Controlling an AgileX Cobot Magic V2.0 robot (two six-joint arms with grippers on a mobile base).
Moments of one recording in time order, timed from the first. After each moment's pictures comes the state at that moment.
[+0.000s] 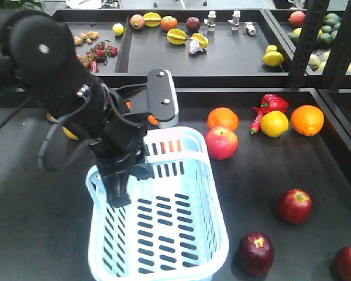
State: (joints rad) left arm -0.62 1.63 -1.57 -0.21 1.22 0.82; right arm 0.00 -0.01 0.03 -0.04 0.05 0.04
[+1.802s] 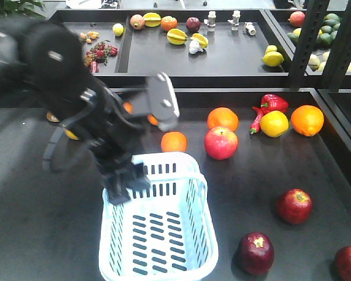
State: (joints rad) left arm -0.62 1.61 -1.57 -0.14 1.24 0.74; right arm 0.00 -0.01 0.03 -0.04 0.05 0.04
